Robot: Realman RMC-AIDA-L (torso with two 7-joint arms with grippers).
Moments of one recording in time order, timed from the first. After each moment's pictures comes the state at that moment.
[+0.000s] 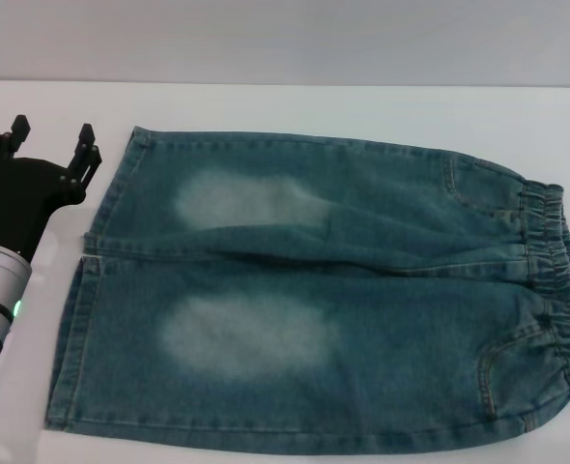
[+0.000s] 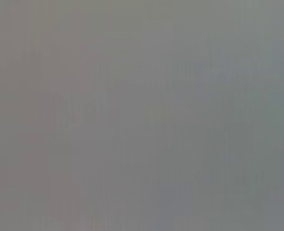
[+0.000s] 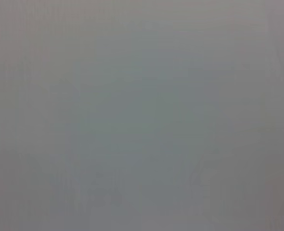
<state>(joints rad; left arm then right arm) -0.37 -2.07 -0.79 -0.32 2.21 1.12 0.05 0.08 2.09 1.00 0.23 -2.29 -1.53 0.21</state>
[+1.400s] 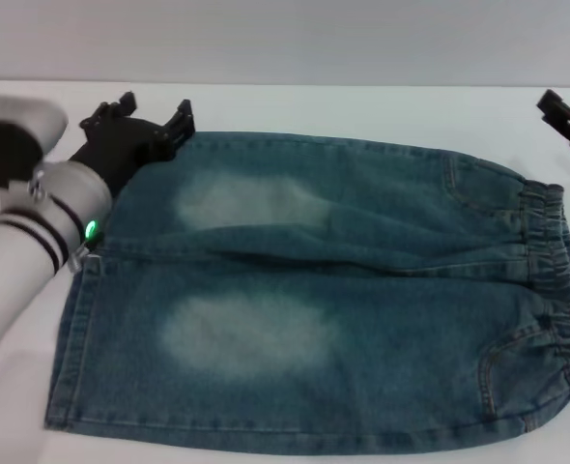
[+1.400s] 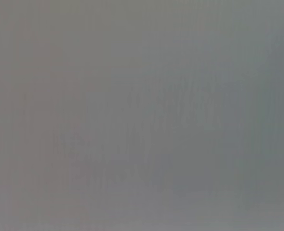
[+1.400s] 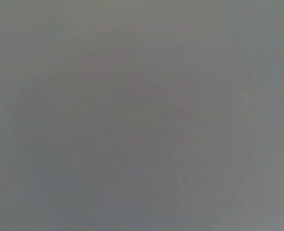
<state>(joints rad) -0.37 -1.95 -0.99 -0.90 2.28 0.36 0.11 0.24 1.80 1.02 0.85 -2.62 -0.56 0.61</state>
